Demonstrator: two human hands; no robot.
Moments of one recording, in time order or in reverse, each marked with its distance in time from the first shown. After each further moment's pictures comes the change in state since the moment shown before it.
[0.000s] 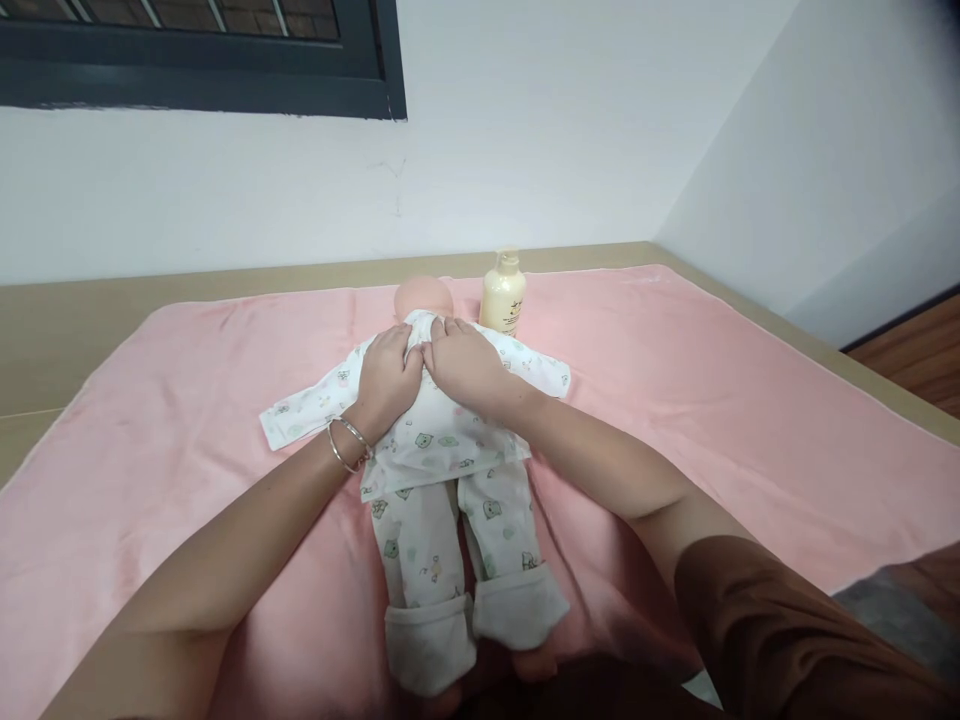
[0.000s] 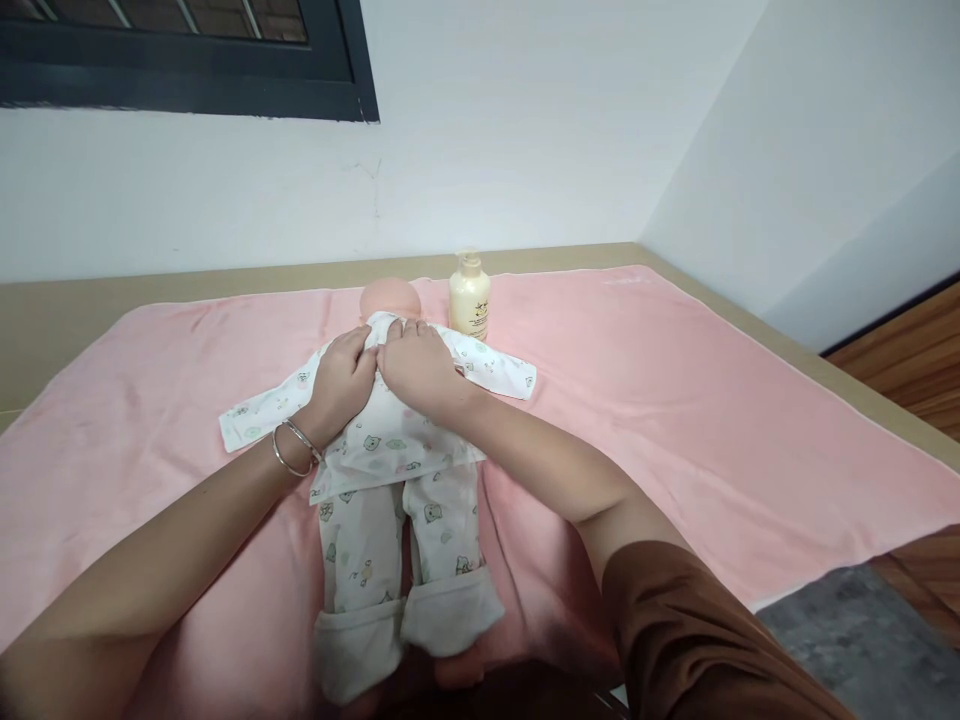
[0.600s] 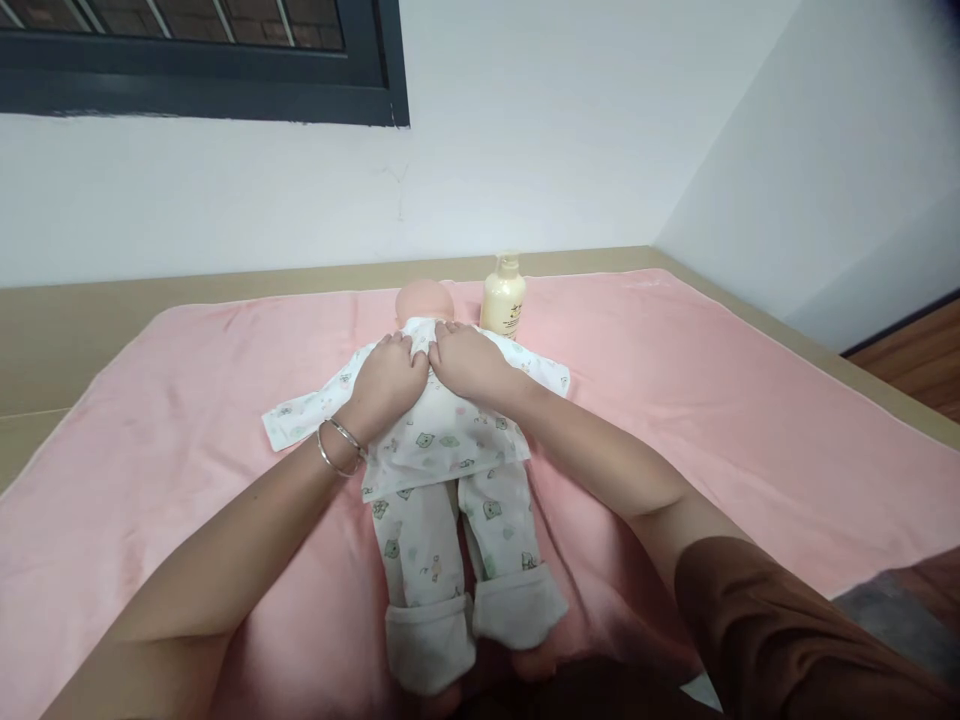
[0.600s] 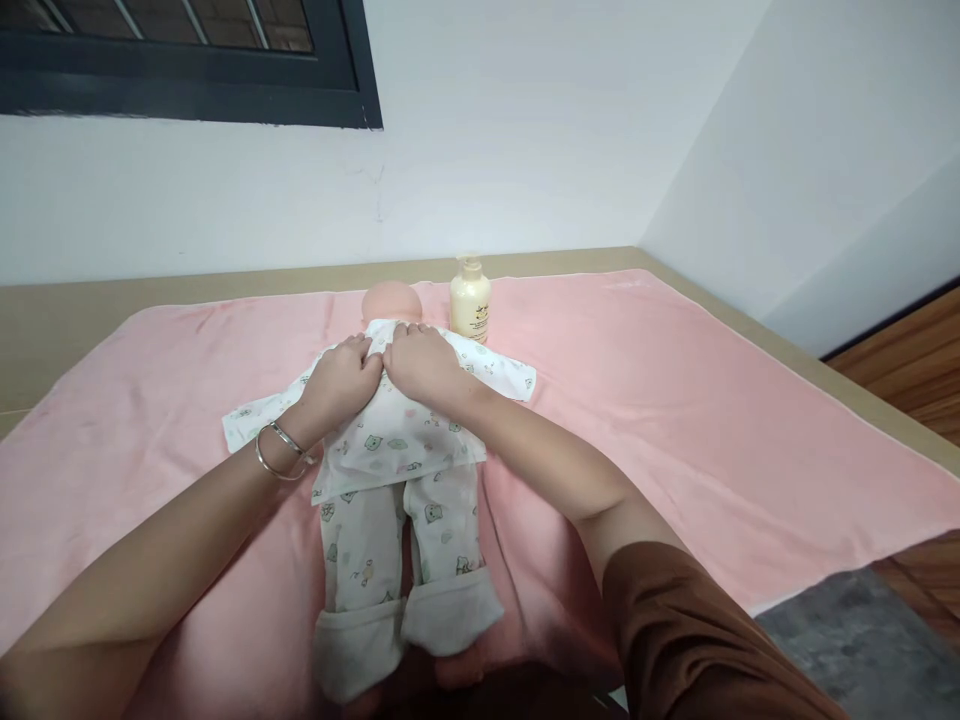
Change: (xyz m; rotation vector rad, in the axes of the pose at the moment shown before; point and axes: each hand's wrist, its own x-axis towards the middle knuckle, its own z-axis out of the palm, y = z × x) left_hand 0.003 0.032 -0.025 0.323 -0.257 -0.117; right_hand 0.001 0.005 -0.016 0.117 -0.073 0.040
